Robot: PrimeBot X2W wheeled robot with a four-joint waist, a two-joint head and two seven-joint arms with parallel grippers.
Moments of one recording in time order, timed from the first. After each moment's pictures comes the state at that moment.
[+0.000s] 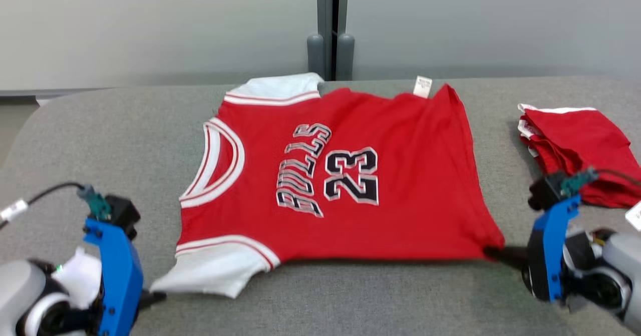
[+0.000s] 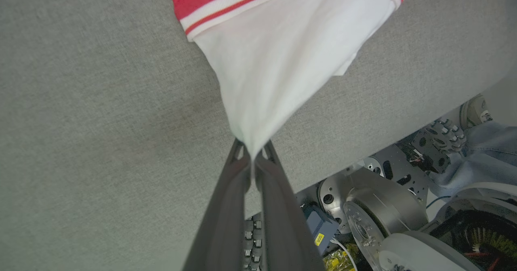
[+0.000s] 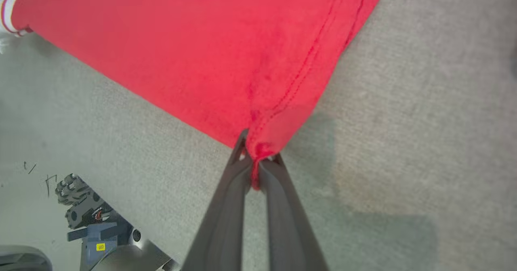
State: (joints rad) left arm -0.52 0.89 -0.85 0.08 -1.21 -0.07 0.91; right arm -0.75 -0.77 1.18 0.45 1.35 0.13 0.34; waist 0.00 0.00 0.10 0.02
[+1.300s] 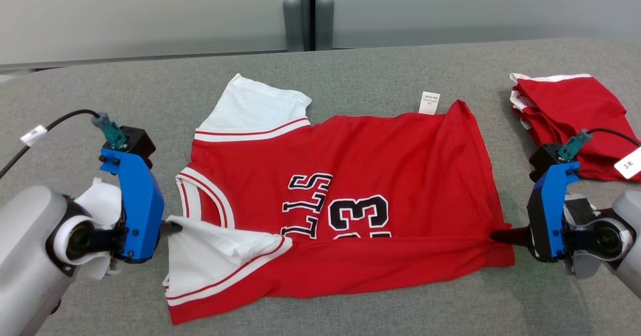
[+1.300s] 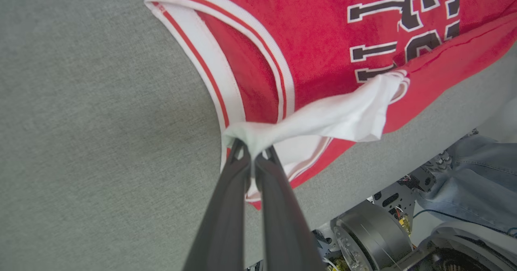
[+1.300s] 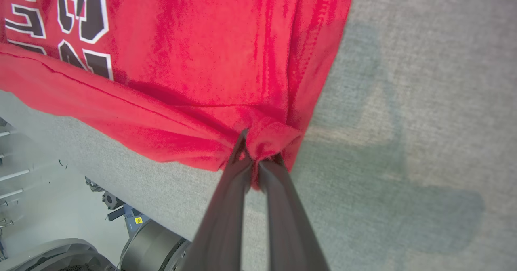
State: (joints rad) left arm -0.71 0.75 -0.85 0.23 -1.21 -0.06 1.01; right arm -0.78 -0.71 1.03 0.56 1.39 0.13 0.71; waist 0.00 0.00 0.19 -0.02
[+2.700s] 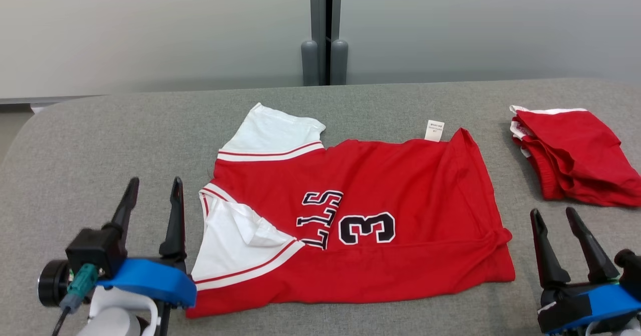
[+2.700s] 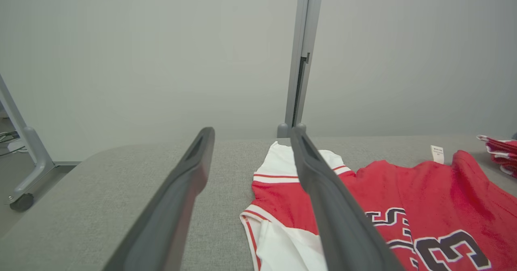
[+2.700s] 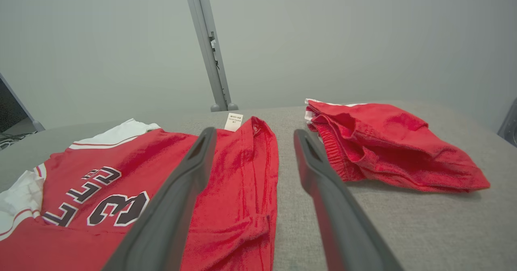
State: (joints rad) left arm -0.27 0.57 -0.64 0.08 -0.75 0.35 -0.26; right arm -0.06 -0.28 0.04 0.23 0.42 0.13 -0.26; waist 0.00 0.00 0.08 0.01
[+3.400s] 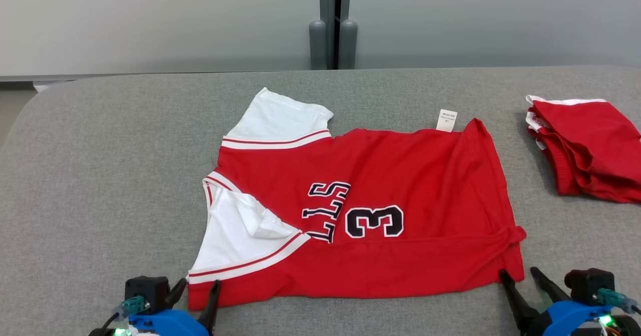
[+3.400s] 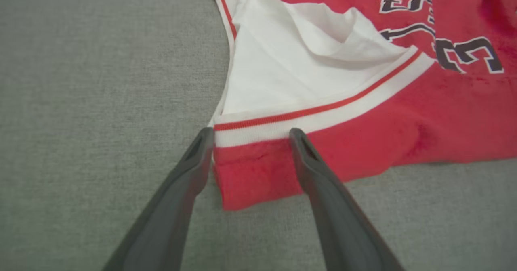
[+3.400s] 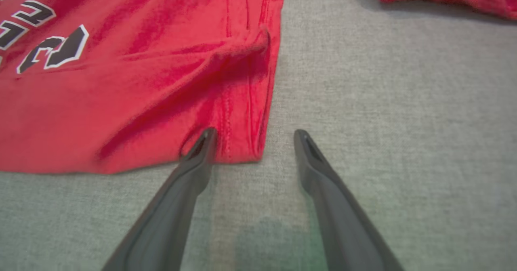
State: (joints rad) left arm -0.10 0.48 -0.65 0.23 -0.77 0.18 0.02; right arm -0.10 -0.30 0.18 0.54 0.44 0.13 -0.11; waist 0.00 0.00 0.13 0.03
